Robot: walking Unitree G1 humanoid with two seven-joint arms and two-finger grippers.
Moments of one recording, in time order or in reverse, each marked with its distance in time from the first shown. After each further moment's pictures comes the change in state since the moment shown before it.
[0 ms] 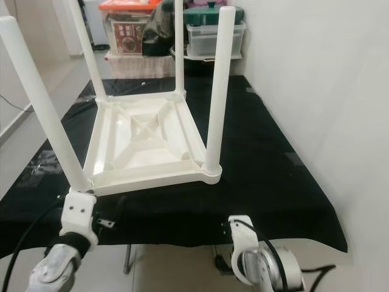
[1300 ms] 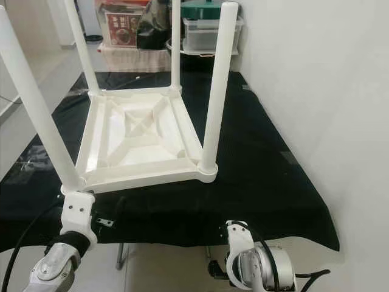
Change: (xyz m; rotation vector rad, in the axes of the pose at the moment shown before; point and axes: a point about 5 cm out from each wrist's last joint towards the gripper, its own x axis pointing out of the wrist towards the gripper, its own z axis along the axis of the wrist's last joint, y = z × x) left arm 0.003 0.005 -0.002 0.001 0.000 0.000; right arm 0.002 0.008 -0.010 0.092 0.090 0.070
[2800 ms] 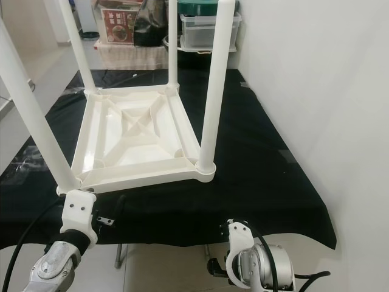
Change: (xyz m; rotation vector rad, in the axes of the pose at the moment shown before) left arm 0.001 0.000 0.001 0.030 -0.003 0.004; right arm -0.001 0.000 0.001 0.044 0.001 0.018
